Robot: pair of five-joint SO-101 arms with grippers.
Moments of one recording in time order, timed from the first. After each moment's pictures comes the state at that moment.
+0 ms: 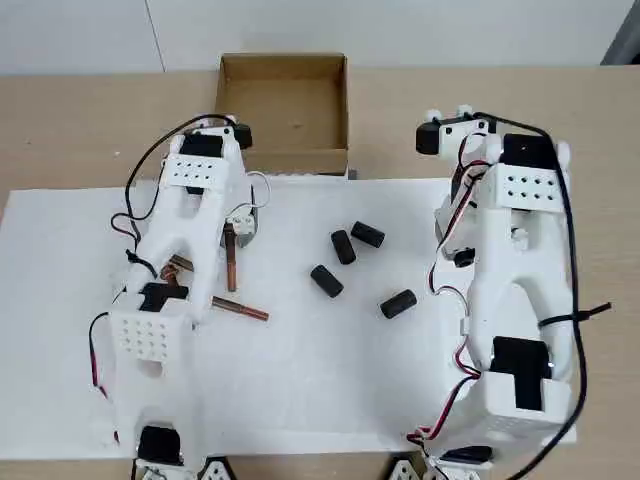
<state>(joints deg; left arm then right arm) 2.9 40.0 -26.0 92.4 17.5 4.0 6.8 -9.7 97.7 18.7</state>
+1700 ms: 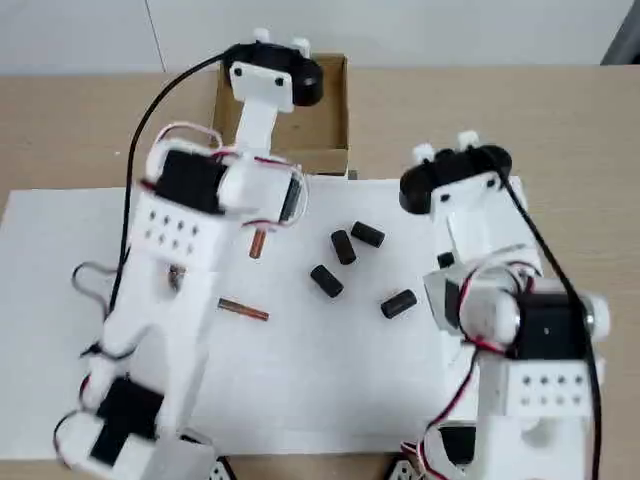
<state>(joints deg) 17.8 -6.6 -16.7 96.1 8.3 -3.9 -47.0 17.4 98.2 15.8</state>
